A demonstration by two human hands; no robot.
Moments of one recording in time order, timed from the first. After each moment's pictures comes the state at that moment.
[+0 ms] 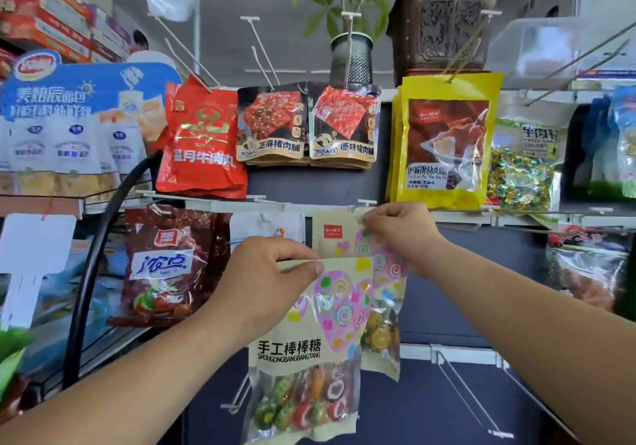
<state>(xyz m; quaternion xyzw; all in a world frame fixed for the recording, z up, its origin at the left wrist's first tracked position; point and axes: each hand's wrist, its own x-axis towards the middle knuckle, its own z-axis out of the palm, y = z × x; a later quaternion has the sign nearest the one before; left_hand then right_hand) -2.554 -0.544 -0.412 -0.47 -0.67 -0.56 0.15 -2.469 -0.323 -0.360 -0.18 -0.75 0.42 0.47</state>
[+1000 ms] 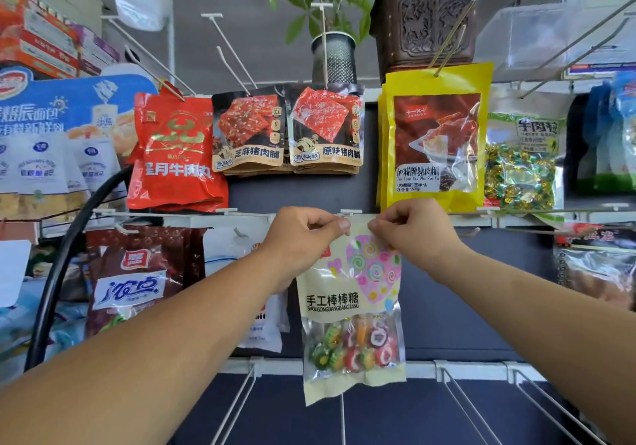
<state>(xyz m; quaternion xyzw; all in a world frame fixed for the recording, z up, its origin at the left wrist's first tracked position) -2.584 -0.429 -0.362 -0.49 -0.63 -0.60 0.05 -2.455 -0.282 -0.354 -0.18 -0.81 0.25 0.50</state>
